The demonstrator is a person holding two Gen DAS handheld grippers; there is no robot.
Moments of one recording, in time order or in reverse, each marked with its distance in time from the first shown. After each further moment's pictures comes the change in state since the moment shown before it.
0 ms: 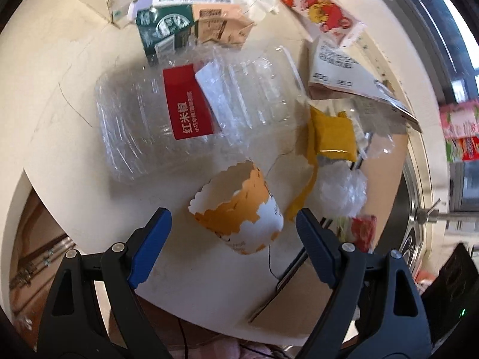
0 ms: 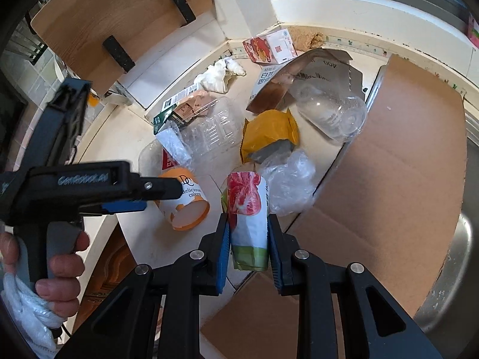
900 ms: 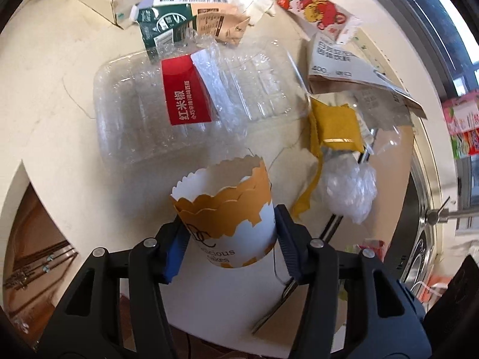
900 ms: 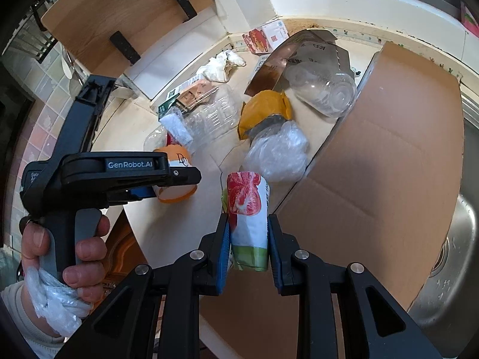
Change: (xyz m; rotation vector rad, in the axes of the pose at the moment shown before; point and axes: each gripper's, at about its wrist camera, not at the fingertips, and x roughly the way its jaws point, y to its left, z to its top) left arm 0.003 -0.005 -0.026 0.046 -0.088 0.027; right arm -0.004 -0.005 -0.027 0.004 0.010 0.025
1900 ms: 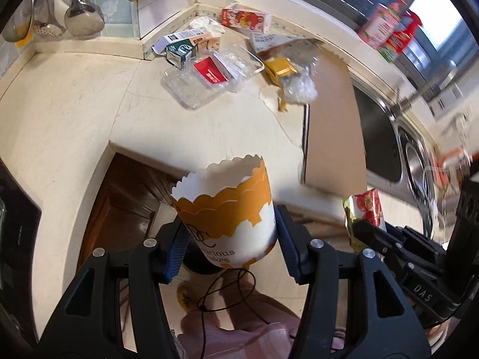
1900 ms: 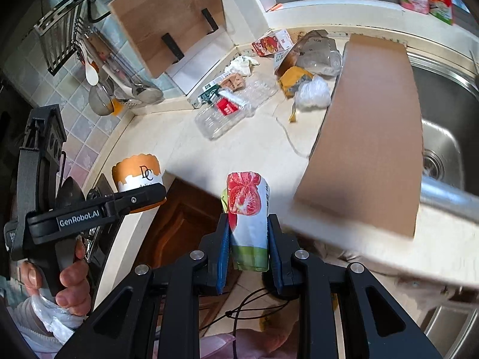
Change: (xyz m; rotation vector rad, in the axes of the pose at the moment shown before) left arm -0.161 0.105 -0.136 0.446 -0.098 -0.087; right arm -0.085 0.144 -0.156 0.179 -0.142 -0.074
